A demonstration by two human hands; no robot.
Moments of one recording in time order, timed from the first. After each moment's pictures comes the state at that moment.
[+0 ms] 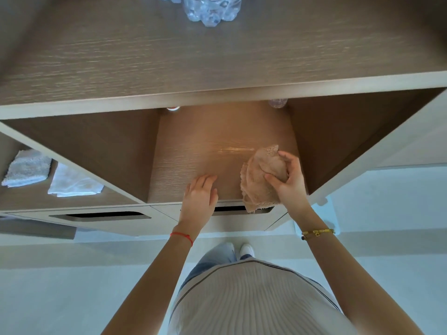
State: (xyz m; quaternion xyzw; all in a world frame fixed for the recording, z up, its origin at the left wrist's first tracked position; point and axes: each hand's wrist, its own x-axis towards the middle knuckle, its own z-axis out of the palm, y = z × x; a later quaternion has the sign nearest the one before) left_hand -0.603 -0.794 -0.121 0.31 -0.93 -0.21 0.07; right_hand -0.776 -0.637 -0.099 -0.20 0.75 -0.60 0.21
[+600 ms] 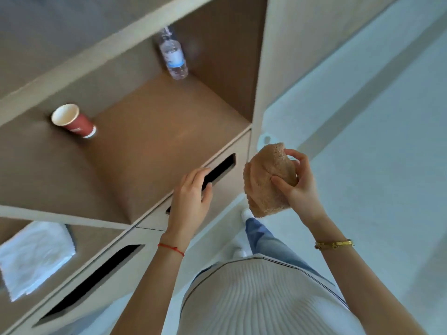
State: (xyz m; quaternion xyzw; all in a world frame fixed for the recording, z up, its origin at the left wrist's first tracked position) left_hand -0.539 -0.779 -0.082 -0.04 -0.95 -0.29 0.06; right_hand -0.560 -0.530 -0.070 0.07 0.76 -0.65 0.03
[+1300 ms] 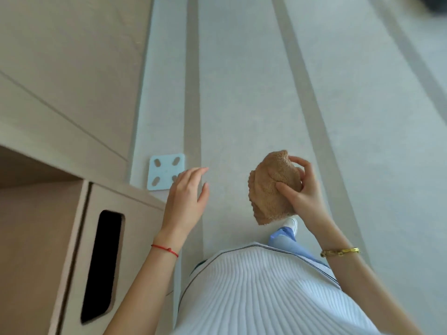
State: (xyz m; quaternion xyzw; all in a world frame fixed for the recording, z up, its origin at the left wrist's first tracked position) left_hand -0.507 -0.524 -0.069 -0.43 -0.86 -0.26 -0.09; right_hand -0.307 -0.352 -0.070 0.41 0.63 -0.62 -0.24
